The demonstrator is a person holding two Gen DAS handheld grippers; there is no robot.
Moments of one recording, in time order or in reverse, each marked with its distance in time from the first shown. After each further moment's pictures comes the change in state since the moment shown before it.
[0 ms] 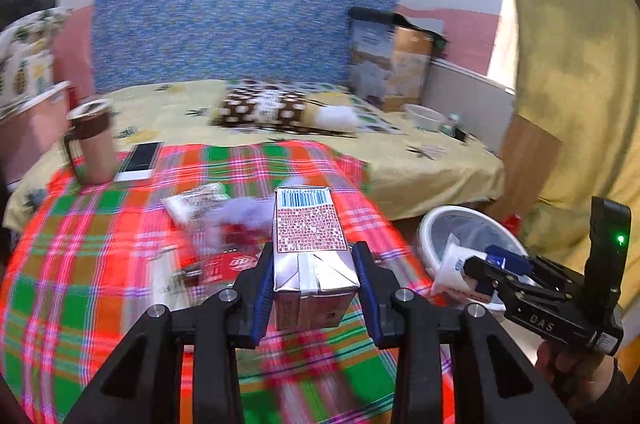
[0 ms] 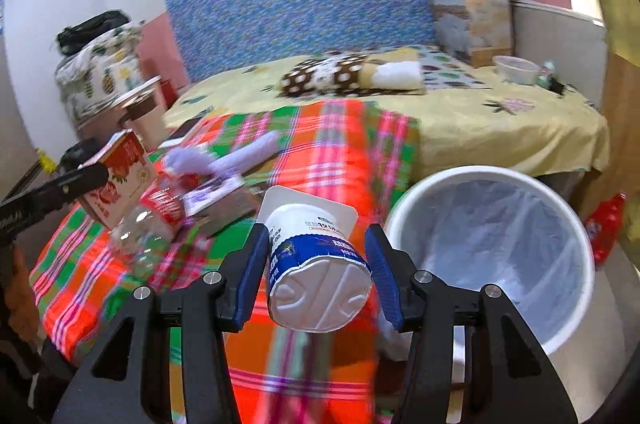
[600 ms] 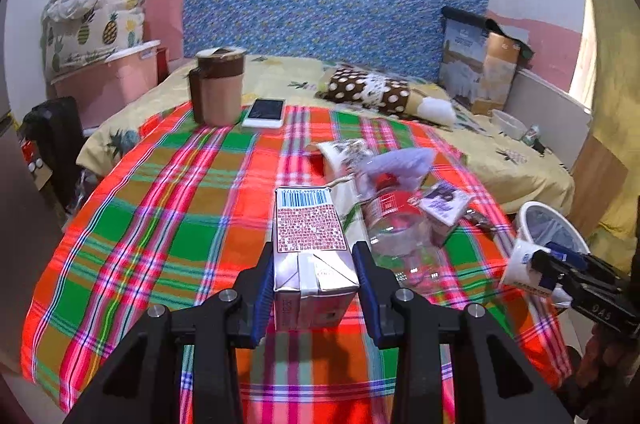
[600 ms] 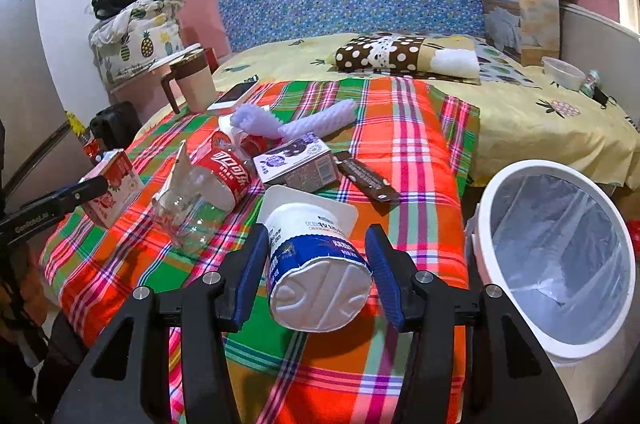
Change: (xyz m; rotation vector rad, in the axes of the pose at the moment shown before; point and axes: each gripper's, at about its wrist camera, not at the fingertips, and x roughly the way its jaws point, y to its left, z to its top) left arm -0.050 0.102 -0.052 -0.161 0.024 0.279; right arm 0.020 0.065 -0.010 -0.098 0.086 0.126
